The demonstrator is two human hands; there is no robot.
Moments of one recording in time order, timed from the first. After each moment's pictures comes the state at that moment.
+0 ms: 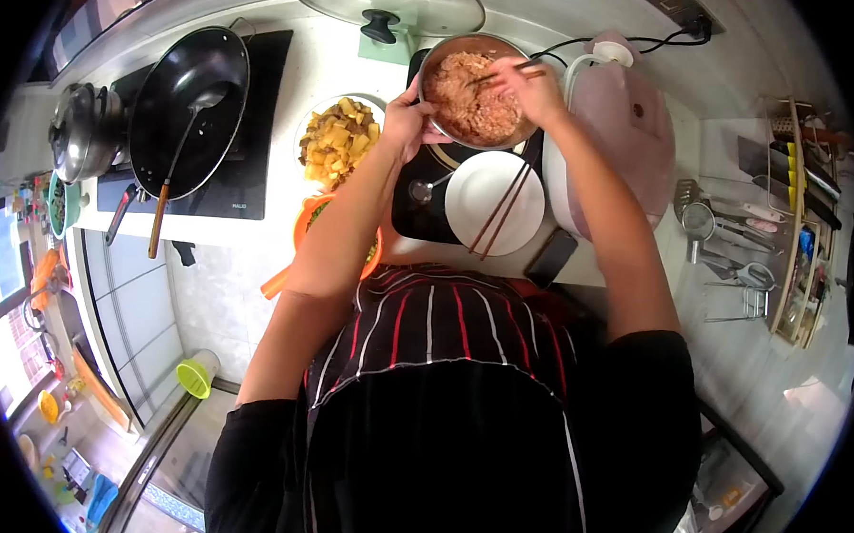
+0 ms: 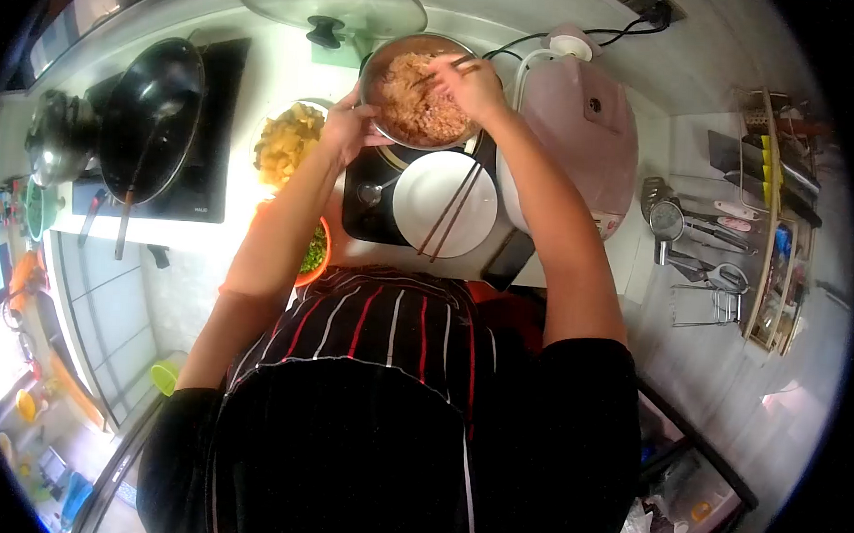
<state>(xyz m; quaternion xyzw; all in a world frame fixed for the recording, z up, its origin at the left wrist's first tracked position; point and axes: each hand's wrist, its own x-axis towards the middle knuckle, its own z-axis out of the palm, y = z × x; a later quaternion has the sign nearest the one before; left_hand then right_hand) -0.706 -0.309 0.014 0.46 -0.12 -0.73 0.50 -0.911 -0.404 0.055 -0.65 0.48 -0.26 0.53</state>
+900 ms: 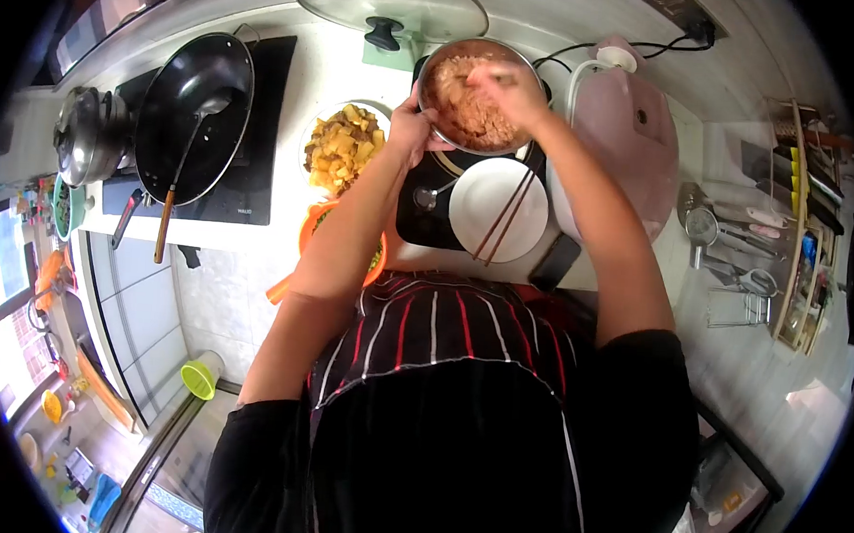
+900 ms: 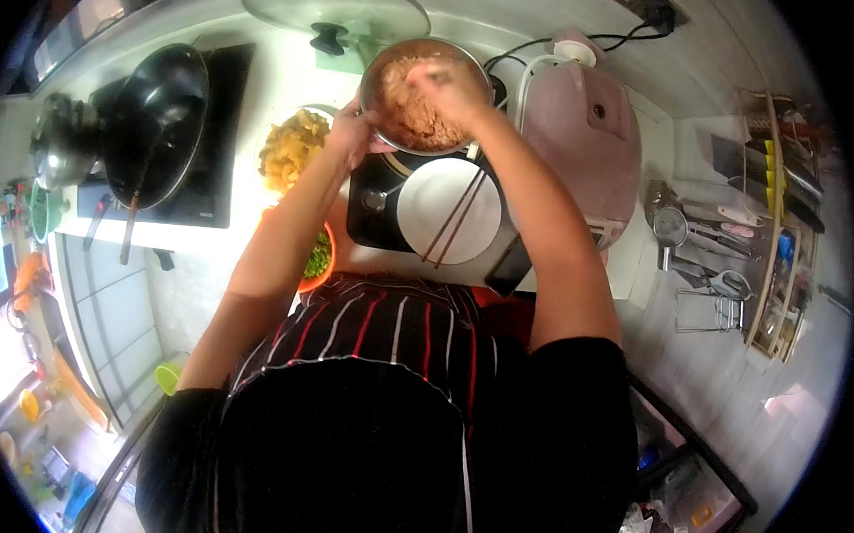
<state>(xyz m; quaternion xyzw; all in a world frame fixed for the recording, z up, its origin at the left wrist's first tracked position) -0.708 -0.316 0.006 0.50 -0.14 -0.70 0.48 -0.886 -0.403 0.044 -0.73 0.43 -0.24 0.48</state>
